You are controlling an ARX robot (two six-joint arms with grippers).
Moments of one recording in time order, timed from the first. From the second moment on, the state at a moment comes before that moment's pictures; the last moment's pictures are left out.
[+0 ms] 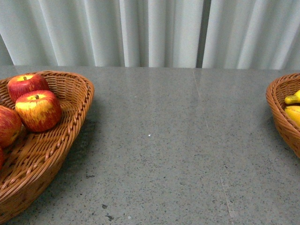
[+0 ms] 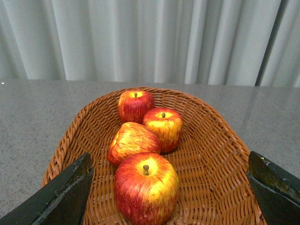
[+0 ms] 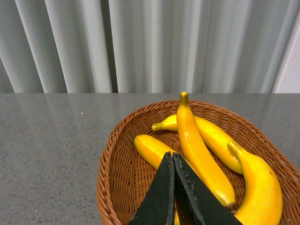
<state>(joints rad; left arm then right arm) 0.00 0.01 0.02 0.00 0.00 -0.01 0.00 0.22 0.09 0.13 0.00 0.01</state>
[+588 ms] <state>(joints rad) 0.00 0.01 0.02 0.00 0.00 -0.01 0.00 0.00 0.01 0.00 0.00 0.01</state>
